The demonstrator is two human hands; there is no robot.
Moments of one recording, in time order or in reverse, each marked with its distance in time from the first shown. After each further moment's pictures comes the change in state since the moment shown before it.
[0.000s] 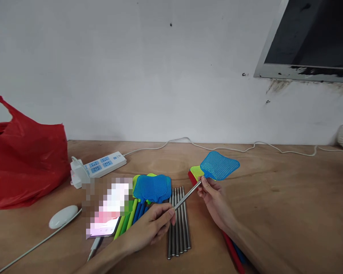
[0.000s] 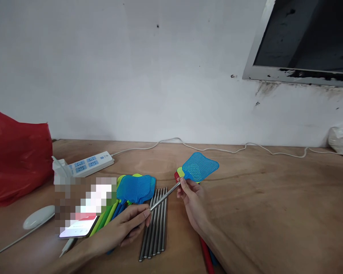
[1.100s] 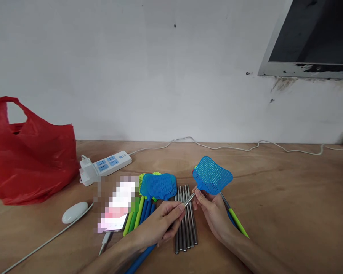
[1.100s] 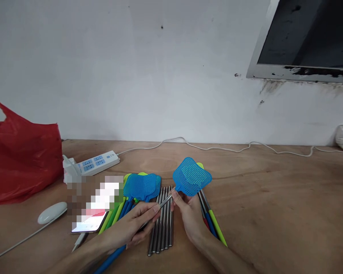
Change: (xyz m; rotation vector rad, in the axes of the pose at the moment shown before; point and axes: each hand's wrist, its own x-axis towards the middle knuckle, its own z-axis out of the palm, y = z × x) left_hand 0.000 0.007 0.009 -0.045 -0.036 0.049; right_hand -0.029 0.023 0.011 -0.135 -0.099 -0.012
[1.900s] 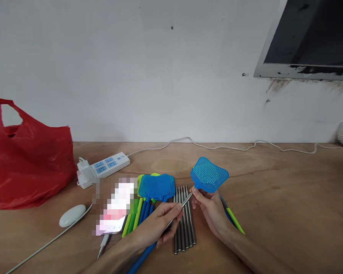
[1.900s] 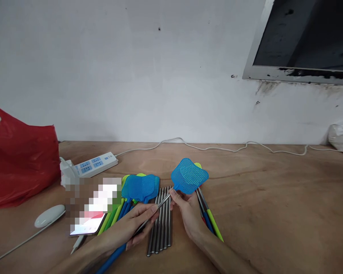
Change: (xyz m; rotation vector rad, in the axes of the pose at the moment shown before) left_hand 0.002 -0.005 -0.002 0.016 0.015 -0.025; right_hand 0.004 -0.005 0.005 0.068 0.050 0.024
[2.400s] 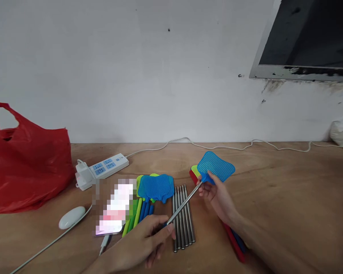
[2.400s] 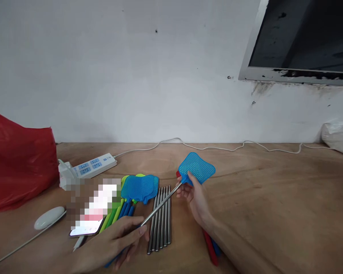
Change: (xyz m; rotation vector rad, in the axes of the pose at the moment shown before) left_hand -0.040 0.005 -0.008 0.236 -0.027 -0.133; right_hand 0.017 -0.037 -0.007 0.078 0.066 0.133
